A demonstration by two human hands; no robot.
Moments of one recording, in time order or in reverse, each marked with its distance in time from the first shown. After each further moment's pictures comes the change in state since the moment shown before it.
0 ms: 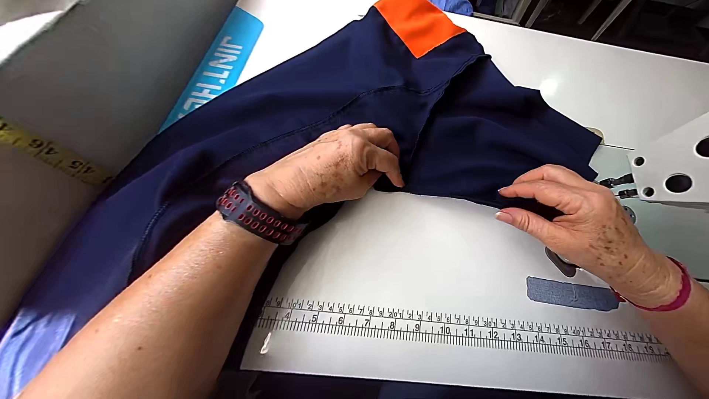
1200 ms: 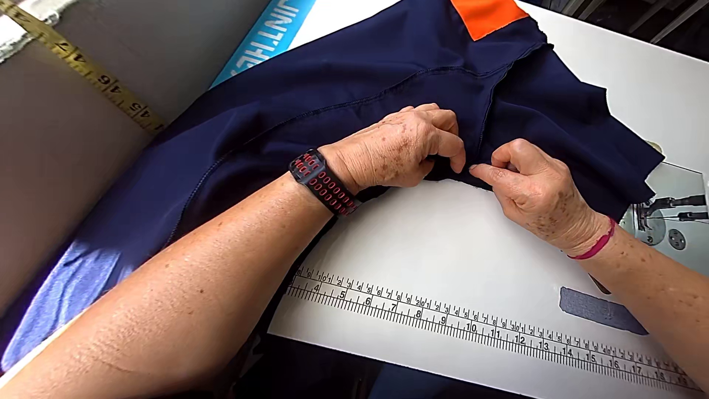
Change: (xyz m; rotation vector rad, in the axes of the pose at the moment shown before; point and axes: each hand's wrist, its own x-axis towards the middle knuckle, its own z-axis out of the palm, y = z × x) left_hand 0.006 0.004 0.011 -0.043 0.063 0.021; right_hand 0.060 -0.005 0.068 -0.107 0.108 -0.458
